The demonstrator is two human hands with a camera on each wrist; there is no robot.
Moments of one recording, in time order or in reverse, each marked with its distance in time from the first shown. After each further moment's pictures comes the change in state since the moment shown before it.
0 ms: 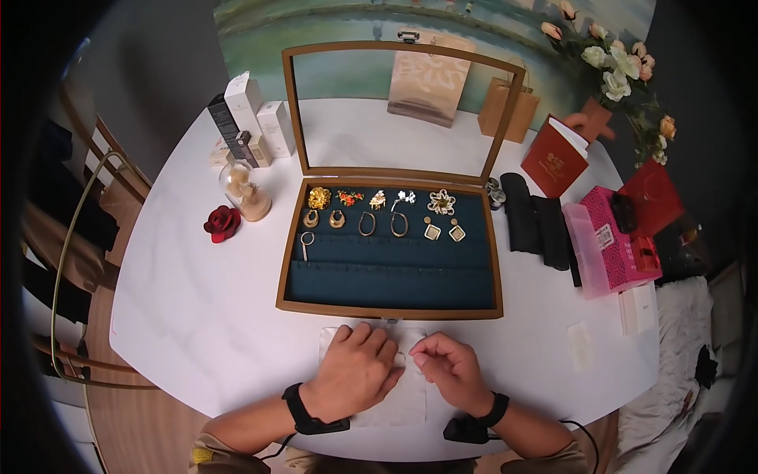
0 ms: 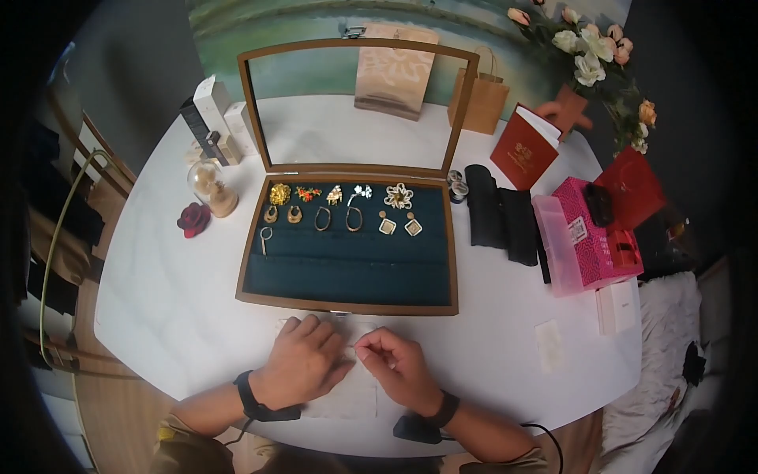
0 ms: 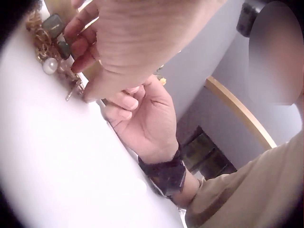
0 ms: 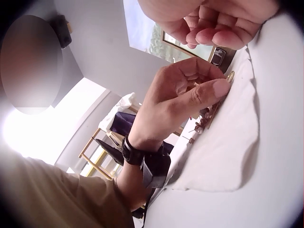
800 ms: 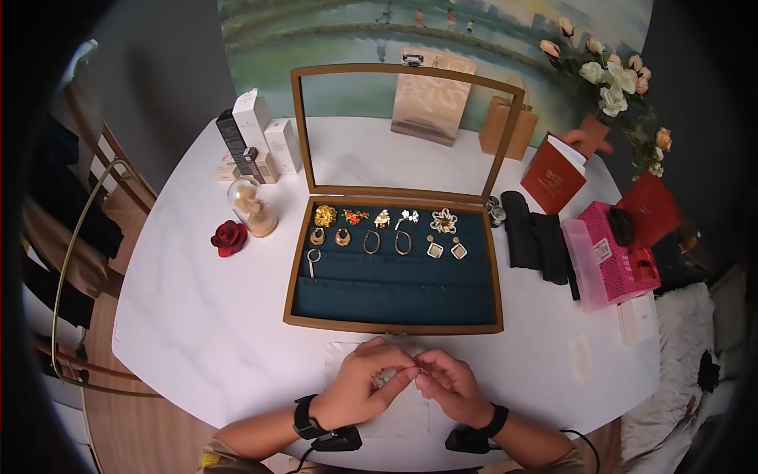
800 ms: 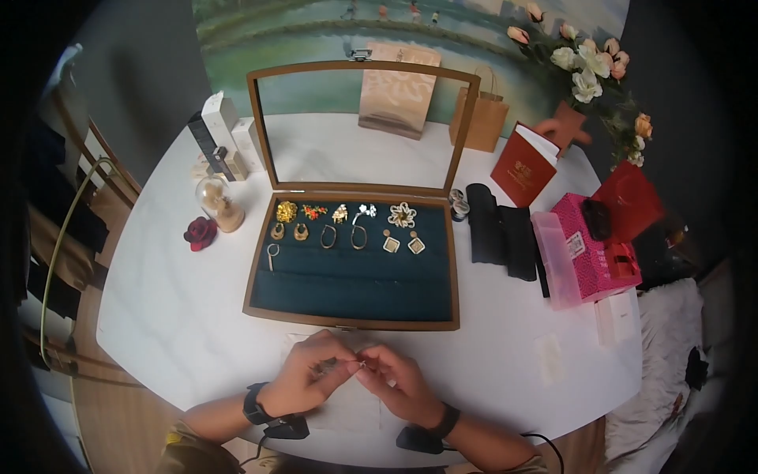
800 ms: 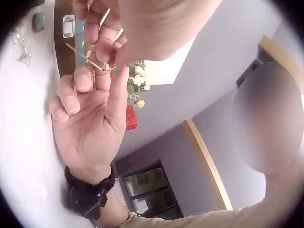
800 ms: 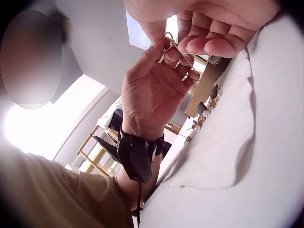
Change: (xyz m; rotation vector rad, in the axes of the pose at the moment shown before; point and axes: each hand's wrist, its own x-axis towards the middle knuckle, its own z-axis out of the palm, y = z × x) left_hand 0.007 0.001 -0.005 -0.896 0.195 -0.111; right_hand -0.002 -0.001 0.002 0.099 -0.064 0.009
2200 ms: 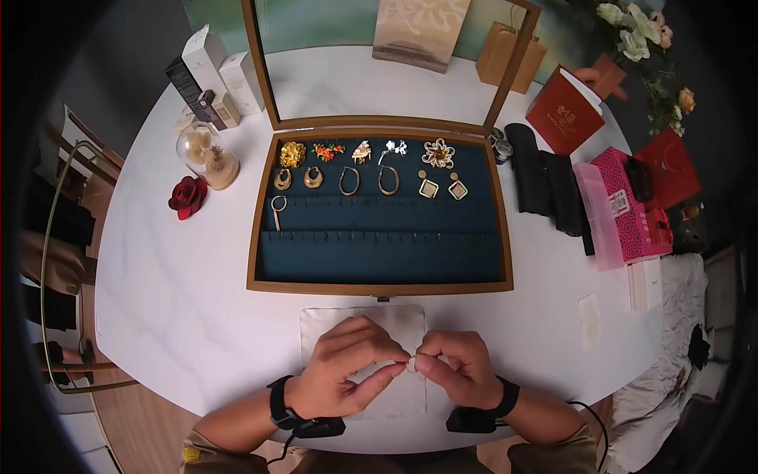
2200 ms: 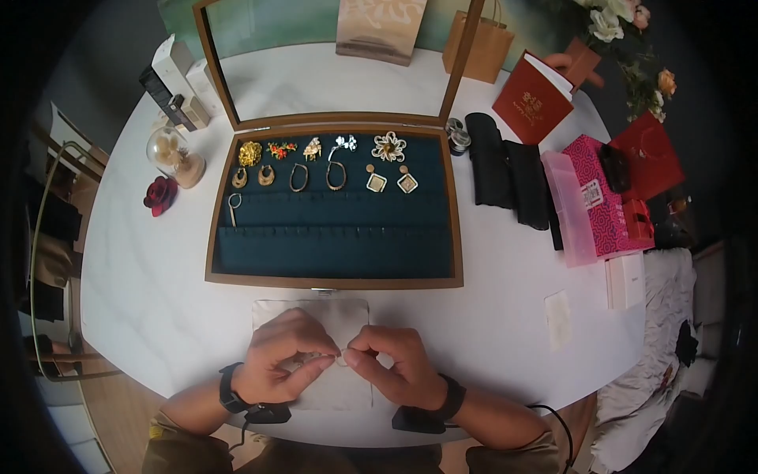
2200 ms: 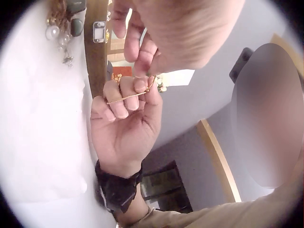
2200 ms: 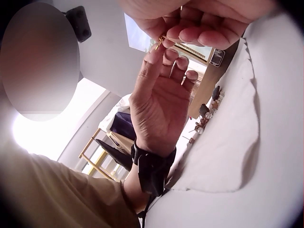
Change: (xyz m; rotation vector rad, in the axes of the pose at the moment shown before) left_hand -0.006 -0.019 0.000 -0.054 -0.005 0.204; right_hand -0.002 -0.006 -0.009 -0.218 -0.044 -0.126
